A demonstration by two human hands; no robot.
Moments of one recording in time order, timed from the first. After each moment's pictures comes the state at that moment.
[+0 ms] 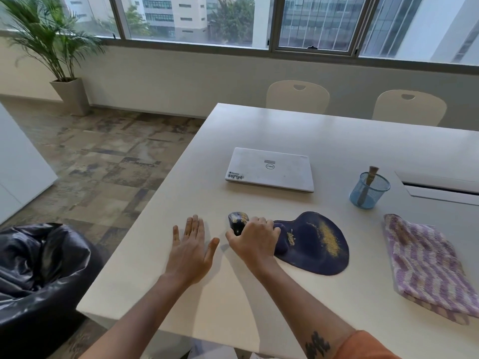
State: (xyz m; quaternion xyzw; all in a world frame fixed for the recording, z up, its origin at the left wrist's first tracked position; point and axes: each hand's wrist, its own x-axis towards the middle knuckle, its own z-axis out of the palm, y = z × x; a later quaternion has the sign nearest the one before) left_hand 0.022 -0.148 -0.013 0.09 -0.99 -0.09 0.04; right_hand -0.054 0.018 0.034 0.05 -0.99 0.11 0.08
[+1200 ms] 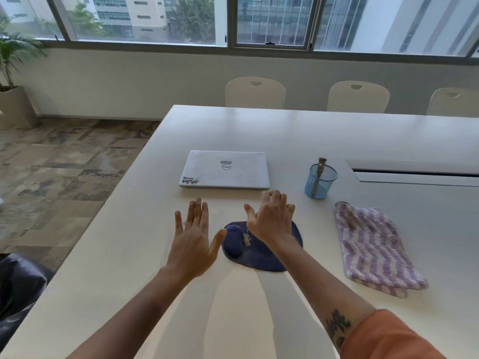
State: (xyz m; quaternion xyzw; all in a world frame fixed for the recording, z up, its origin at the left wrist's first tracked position) left_hand -0.038 -0.038 0.037 -0.02 -0.99 -0.09 0.09; right_hand -0.136 0.170 0.059 0.05 -0.98 0.12 0.14
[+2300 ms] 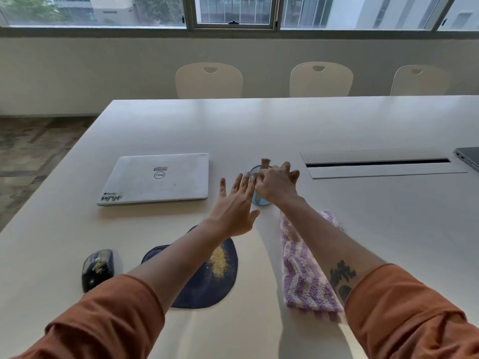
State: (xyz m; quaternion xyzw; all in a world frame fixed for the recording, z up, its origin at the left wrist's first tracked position) left_hand -0.238 0.212 0.065 -0.20 -0.98 -0.06 0.03; right_hand -0.298 0.360 0.097 0.04 -0.99 0.16 0.02
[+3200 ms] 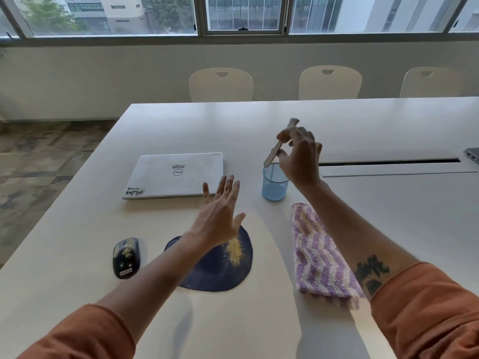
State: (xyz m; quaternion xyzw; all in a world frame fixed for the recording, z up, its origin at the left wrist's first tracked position) left_hand -0.173 0.142 0.078 -0.16 -0.98 -0.11 0.10; right_hand -0.281 0.365 0.157 0.08 -0.89 0.30 0.33
